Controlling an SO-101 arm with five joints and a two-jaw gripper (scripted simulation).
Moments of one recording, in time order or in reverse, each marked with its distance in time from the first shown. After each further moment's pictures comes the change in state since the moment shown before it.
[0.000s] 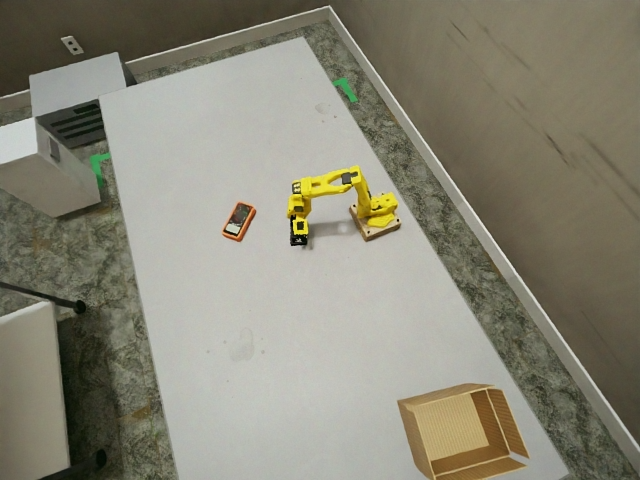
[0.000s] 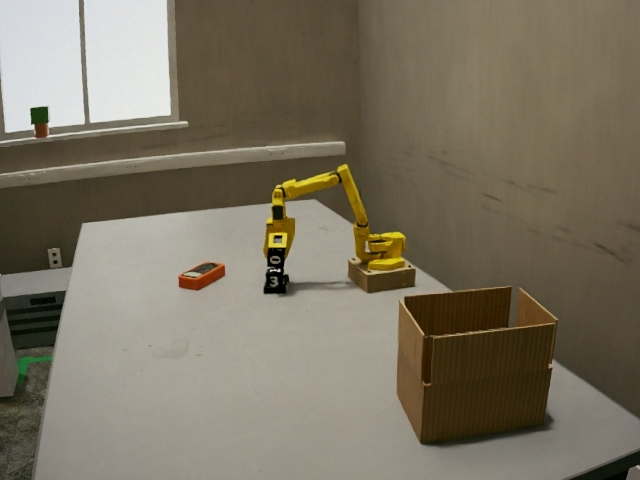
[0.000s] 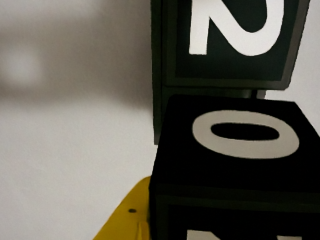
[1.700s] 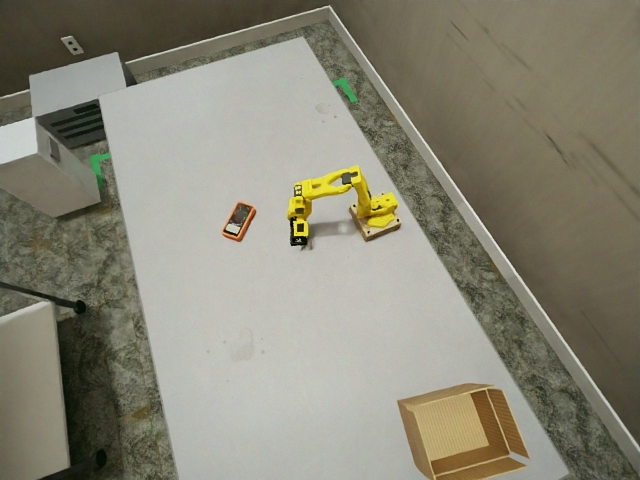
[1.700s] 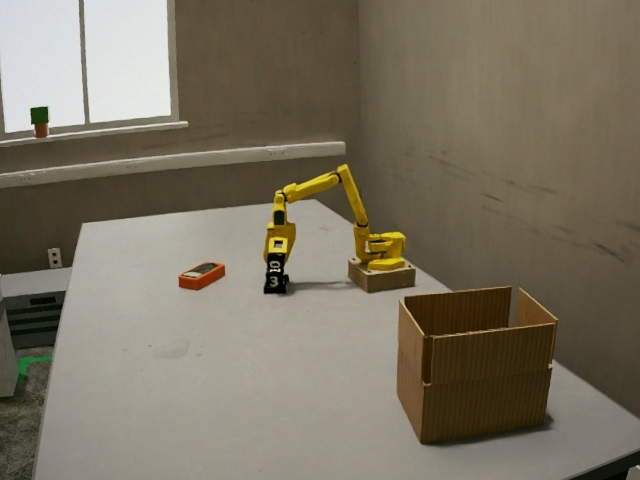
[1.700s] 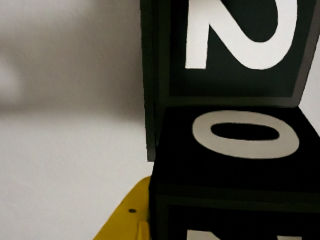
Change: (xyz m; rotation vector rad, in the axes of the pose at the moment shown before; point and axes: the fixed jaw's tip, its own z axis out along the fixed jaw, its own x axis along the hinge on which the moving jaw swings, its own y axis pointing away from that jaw) arm 0.000 -0.001 0.012 0.029 -0.001 0.004
